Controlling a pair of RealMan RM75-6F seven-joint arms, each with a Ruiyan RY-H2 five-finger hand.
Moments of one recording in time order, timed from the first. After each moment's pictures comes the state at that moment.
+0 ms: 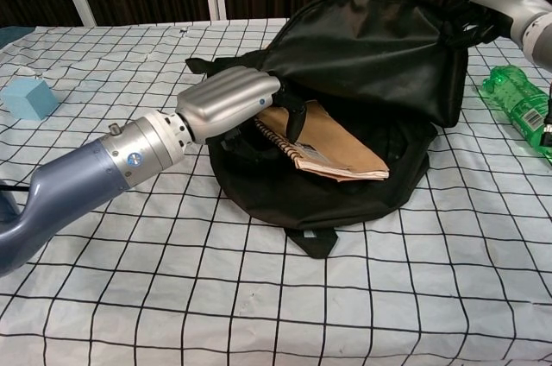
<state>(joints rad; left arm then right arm) -0.92 -2.10 0.01 -0.51 1.69 1.27 -0.38 0.74 -1.61 0.37 -1.08 -1.06 0.89 0.20</state>
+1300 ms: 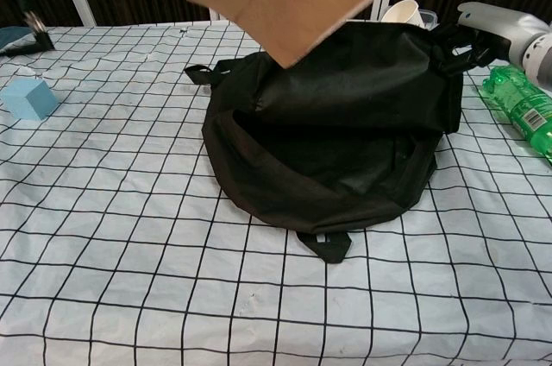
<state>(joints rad) -0.85 -1.43 -0.18 -1.53 1.67 1.51 -0.04 0.68 -1.52 0.31 -1.31 -1.08 0.90 0.13</state>
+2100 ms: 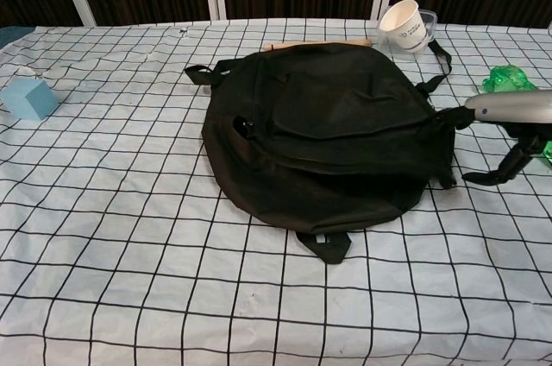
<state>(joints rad) -0.79 -1.28 -0.31 -1.45 1.50 1.44 -0.06 0.69 -1.24 0.08 -1.56 -1.23 0.69 -0.02</state>
